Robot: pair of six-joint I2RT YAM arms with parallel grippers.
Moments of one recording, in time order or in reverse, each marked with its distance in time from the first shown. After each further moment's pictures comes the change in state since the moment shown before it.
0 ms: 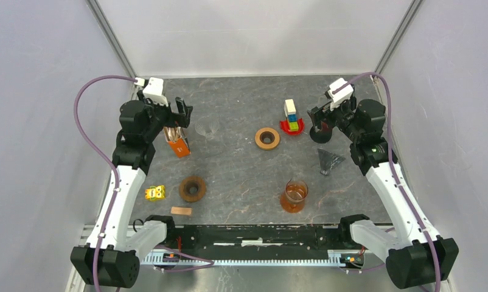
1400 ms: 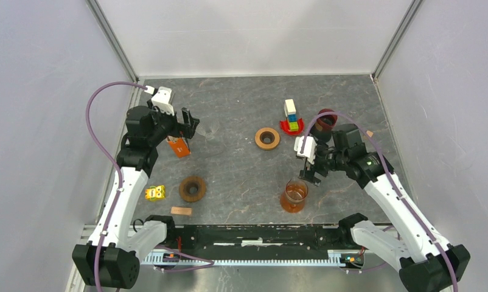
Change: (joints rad) left arm 0.000 -0.010 -0.085 -0.045 0.105 0.005; right arm 0.222 -0.091 -0.068 -0.708 -0.295 -0.496
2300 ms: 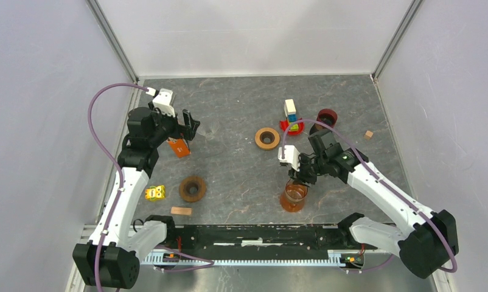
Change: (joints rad) left arm 0.000 0.000 -0.021 0.000 0.003 0.000; right arm 0.126 0.159 -0.062 0.044 0.055 0.066
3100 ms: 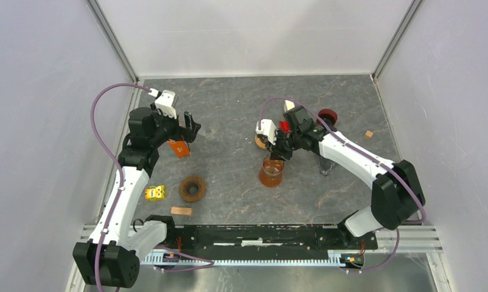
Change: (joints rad) left arm 0.000 0.008 0.002 -0.036 0.022 0.025; right arm 0.046 0.419 0.277 0.220 0.014 0.122
